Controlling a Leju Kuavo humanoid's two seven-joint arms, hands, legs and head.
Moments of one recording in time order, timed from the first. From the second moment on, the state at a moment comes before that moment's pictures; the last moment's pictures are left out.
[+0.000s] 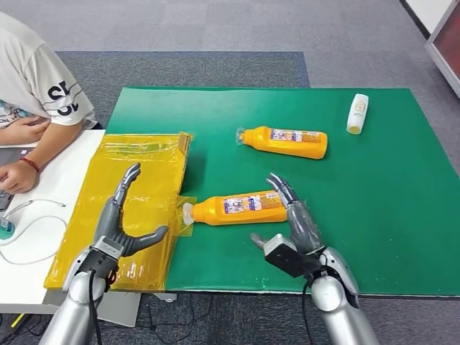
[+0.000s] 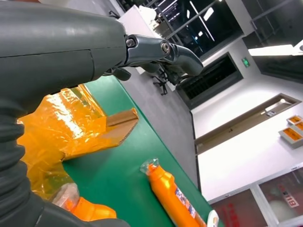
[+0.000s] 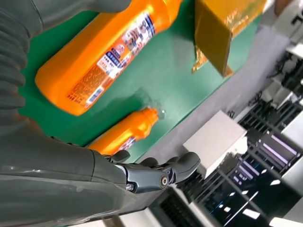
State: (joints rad) left arm -0.08 -0.06 -0.09 -1.46 -0.50 -0.07 -0.54; right arm -0.13 0.07 0.24 -1.43 0.70 0.01 -0.54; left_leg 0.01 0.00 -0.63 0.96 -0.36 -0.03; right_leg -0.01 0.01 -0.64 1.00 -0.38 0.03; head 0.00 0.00
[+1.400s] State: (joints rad) left arm -0.13 -0.02 -0.19 -1.34 -0.40 -0.11 -0.61; right arm -0.72 -0.10 0.77 -0.83 0.84 0.11 -0.27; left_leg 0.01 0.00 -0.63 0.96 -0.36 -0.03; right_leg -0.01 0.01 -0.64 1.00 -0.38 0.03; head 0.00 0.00
